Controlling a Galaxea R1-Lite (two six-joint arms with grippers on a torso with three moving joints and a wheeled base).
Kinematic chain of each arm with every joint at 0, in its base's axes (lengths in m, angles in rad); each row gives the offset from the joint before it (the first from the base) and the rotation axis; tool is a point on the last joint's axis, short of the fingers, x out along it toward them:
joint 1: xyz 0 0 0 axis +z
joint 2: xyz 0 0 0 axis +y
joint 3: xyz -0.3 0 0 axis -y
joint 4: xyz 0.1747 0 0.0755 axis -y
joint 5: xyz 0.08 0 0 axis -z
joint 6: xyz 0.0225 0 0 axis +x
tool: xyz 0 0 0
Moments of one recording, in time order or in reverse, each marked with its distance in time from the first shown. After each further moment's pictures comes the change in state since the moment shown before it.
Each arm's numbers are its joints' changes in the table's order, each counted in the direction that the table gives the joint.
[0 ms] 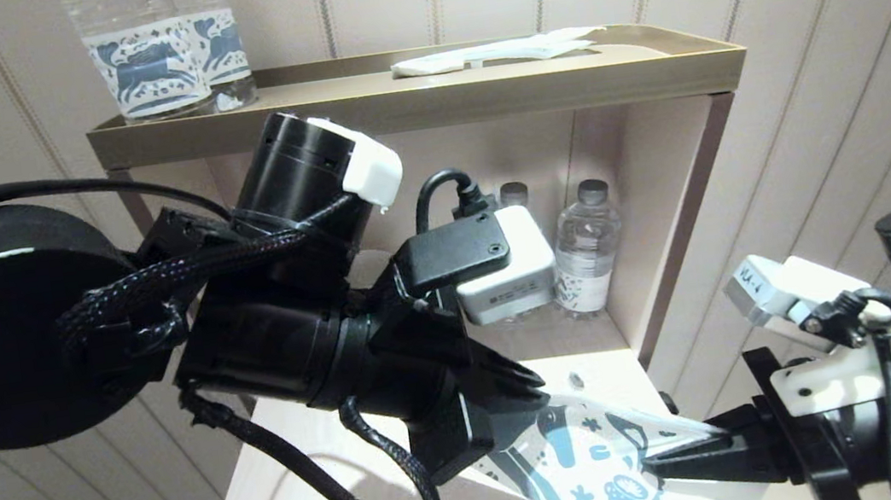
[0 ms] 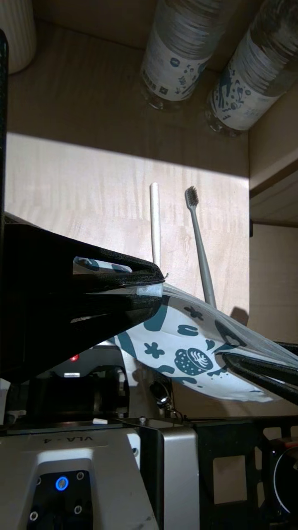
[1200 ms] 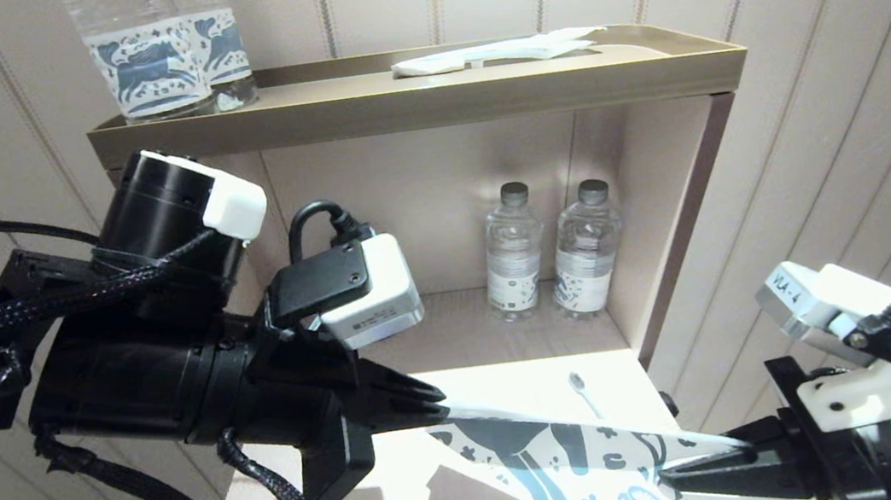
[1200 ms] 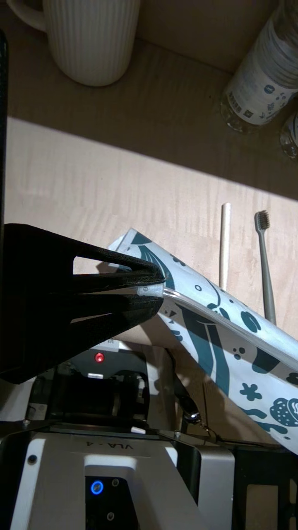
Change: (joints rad) left arm 0.147 -0.145 -0.188 0.002 0.000 0.019; right arm -0.001 -0.054 -0.035 -0.002 0.000 0.000
